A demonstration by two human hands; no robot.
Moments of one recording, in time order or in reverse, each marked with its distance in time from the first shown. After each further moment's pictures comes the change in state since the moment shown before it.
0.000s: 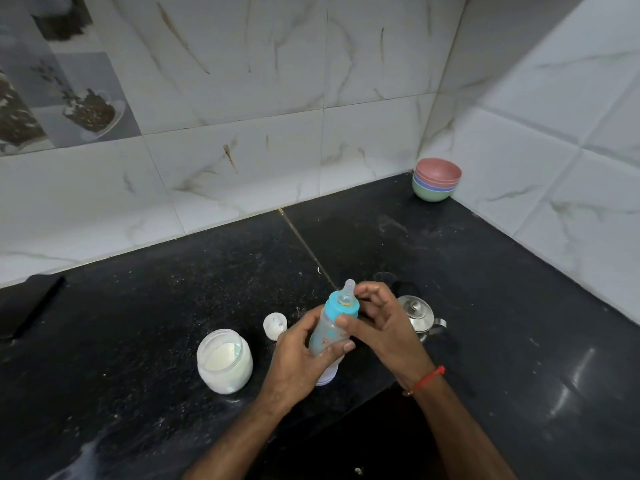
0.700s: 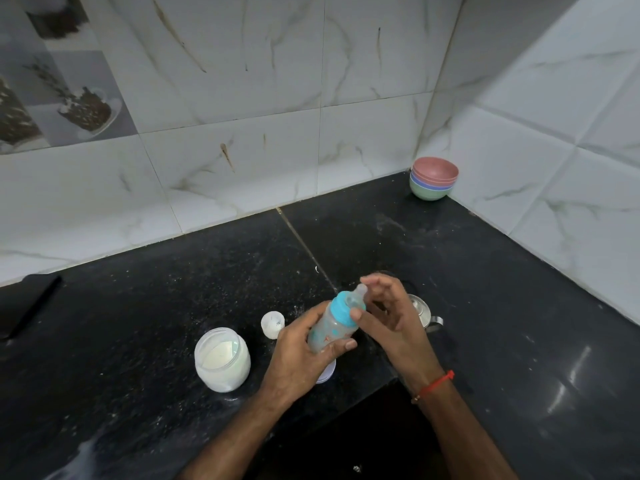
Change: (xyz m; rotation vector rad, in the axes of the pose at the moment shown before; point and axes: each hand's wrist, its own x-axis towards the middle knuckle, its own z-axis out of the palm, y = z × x) left_hand 0.002 0.006 0.002 -0.006 0.002 0.069; right_hand -0.011 -0.008 -0.009 -0.100 0.053 -0.109
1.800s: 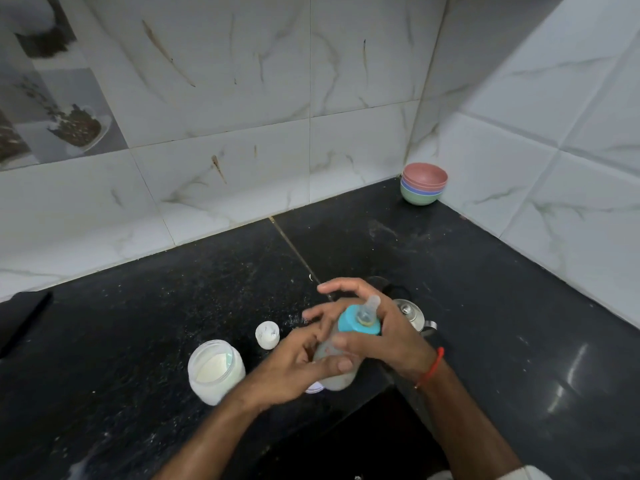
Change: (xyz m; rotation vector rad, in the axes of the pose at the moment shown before) left_hand 0.008 0.031 -0.019 -0.252 -0.486 -0.026; right_hand 0.014 -0.039 0.002 0.083 -0.458 -0.076
